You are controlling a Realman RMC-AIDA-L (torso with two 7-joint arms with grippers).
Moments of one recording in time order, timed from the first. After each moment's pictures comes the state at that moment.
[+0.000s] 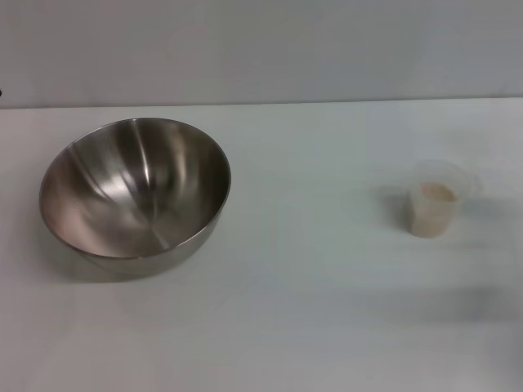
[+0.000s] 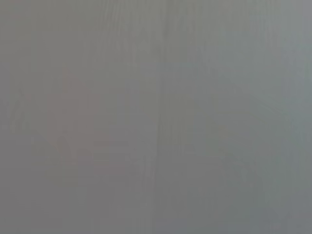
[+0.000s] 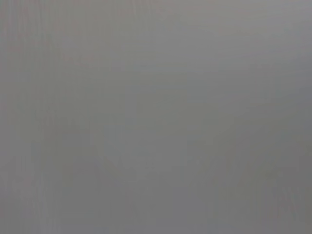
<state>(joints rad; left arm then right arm) -0.42 -2.07 -1.00 -0.24 2.26 1.44 -0.11 0.43 2.09 -1.08 -0.11 -0.07 -1.33 0.33</state>
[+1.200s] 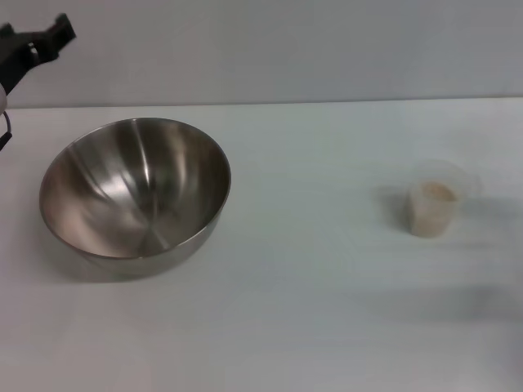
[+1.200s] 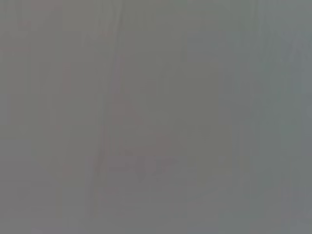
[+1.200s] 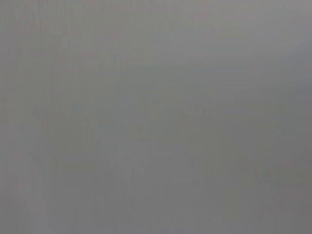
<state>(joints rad) -0.37 -2.05 -1.64 -1.15 2.26 -0.05 0.42 0.43 2.08 -1.08 -0.10 -0.06 -1.32 0.33</state>
